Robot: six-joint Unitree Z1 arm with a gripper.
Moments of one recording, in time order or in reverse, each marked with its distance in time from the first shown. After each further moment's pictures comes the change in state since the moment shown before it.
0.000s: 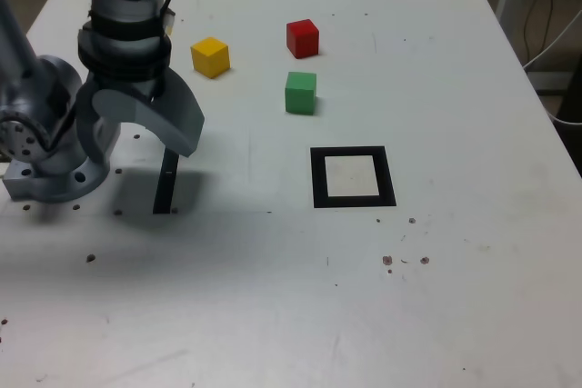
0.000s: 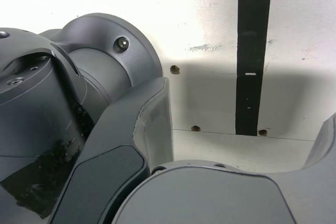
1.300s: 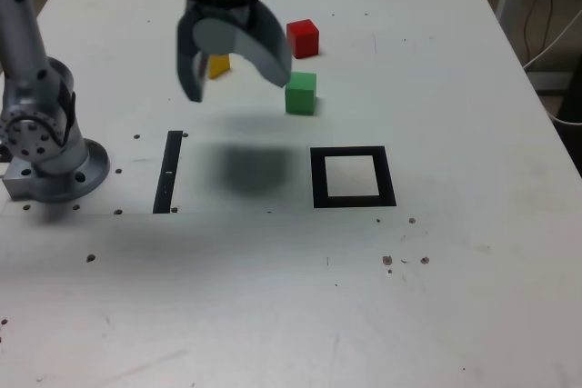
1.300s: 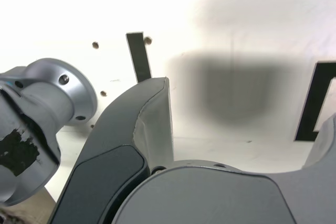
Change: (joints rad) arm 0.235 0.202 -0.454 0.167 0.079 0.201
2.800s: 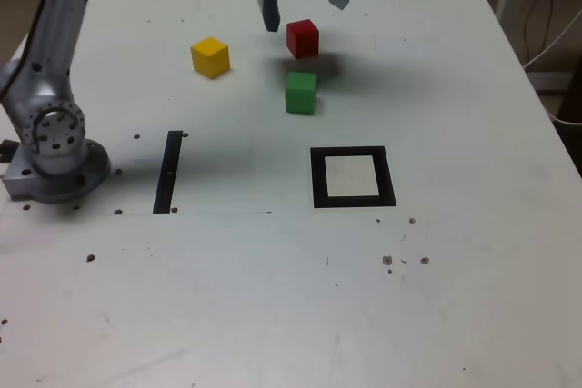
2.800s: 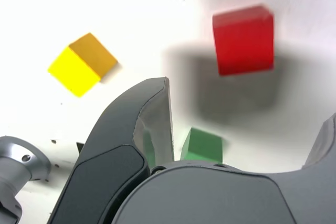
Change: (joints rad) arm 0.502 0.448 -0.589 0.111 0.036 0.277
